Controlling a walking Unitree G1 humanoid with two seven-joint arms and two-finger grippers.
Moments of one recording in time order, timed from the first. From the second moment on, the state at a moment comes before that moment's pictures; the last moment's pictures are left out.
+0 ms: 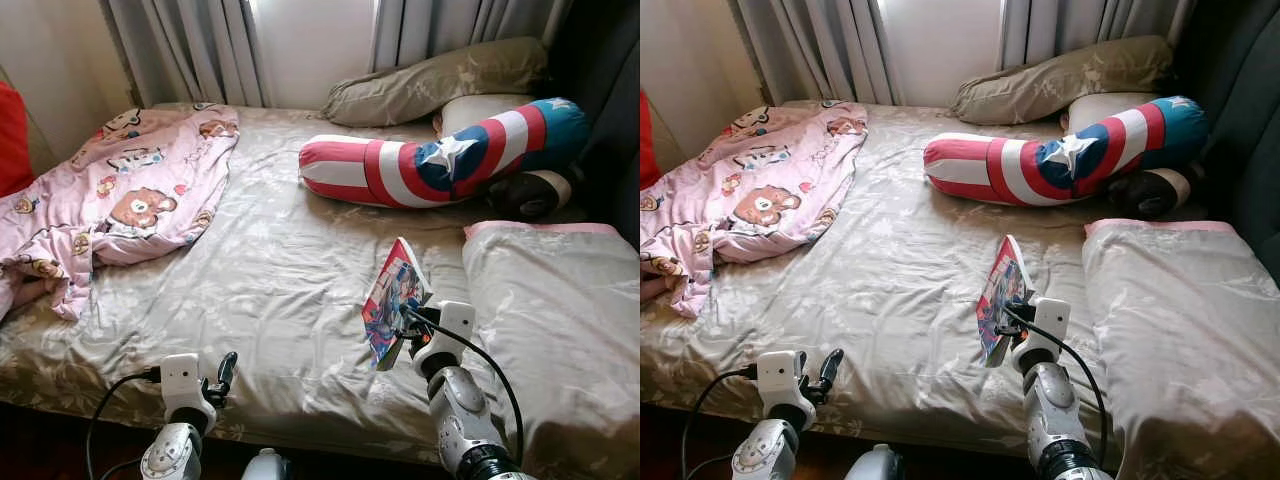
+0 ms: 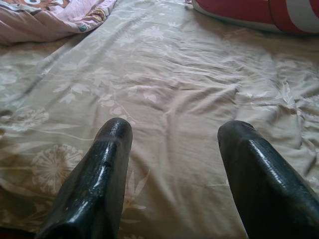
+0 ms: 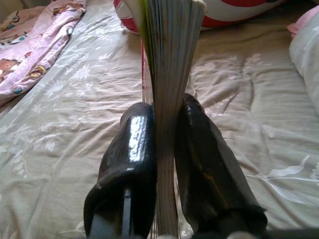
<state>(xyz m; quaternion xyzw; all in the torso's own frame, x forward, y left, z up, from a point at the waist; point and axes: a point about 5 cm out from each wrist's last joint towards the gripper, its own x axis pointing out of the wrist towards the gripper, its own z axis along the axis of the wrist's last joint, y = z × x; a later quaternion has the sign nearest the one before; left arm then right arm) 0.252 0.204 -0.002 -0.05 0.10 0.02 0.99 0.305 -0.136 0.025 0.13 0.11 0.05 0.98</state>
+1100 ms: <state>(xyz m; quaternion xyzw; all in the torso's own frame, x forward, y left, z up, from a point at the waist) 0.258 0.203 0.002 -0.05 0.09 0.01 0.99 0.303 -0.132 0.024 0.11 0.11 0.08 0.98</state>
